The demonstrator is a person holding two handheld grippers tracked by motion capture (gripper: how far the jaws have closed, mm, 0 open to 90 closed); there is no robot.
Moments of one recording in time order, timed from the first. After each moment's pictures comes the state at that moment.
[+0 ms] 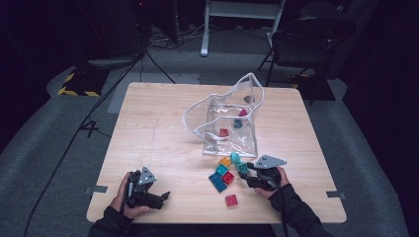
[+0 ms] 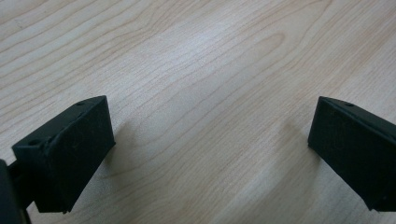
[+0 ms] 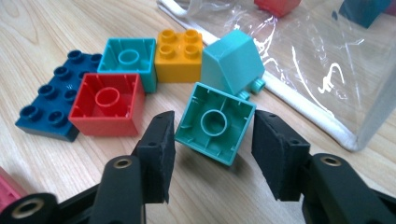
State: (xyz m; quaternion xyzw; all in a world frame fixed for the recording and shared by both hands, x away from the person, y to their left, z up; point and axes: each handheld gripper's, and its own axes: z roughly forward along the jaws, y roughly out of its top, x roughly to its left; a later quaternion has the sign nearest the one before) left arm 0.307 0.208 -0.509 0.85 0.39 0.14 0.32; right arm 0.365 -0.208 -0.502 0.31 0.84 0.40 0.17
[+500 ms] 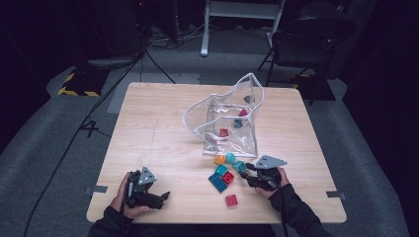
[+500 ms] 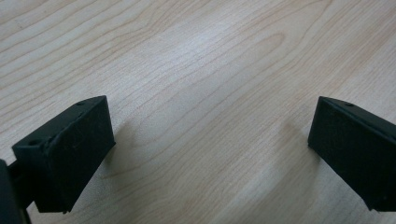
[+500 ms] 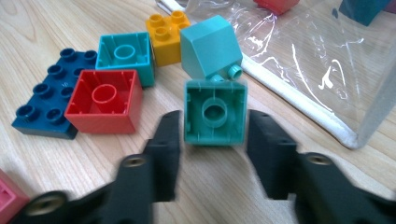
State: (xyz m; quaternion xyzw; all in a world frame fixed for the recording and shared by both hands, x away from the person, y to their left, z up) left arm 0.307 0.208 -0.509 0.85 0.39 0.14 0.32; right arm 0.365 -0.208 -0.503 0.31 0.84 0.40 0.17
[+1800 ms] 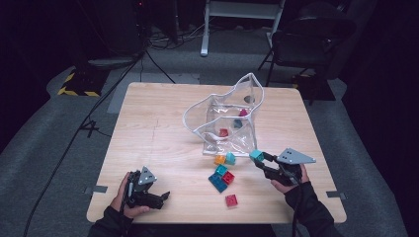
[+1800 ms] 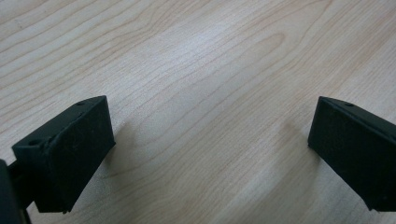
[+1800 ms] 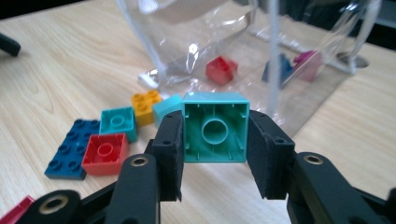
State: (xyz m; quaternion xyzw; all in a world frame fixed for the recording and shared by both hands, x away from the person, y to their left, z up) left arm 0.307 0.208 -0.509 0.85 0.39 0.14 0.32; right arm 0.352 -0.247 -0.443 0.33 0.79 0.47 0.23
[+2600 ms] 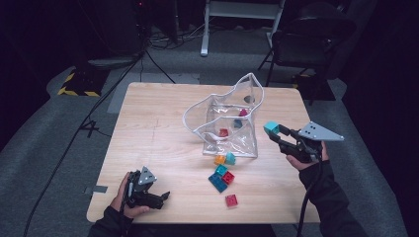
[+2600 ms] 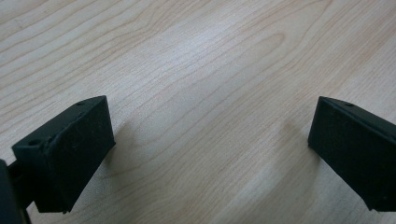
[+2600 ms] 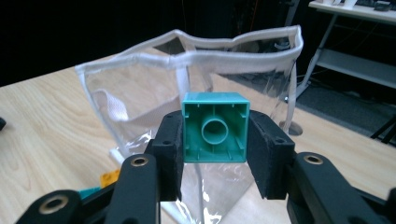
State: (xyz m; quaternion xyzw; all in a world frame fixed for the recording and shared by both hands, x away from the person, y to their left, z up) left arm 0.307 0.208 -0.509 0.85 0.39 0.14 0.32; right arm 0.377 -0.267 -0.360 0.32 0.75 0.51 0.28
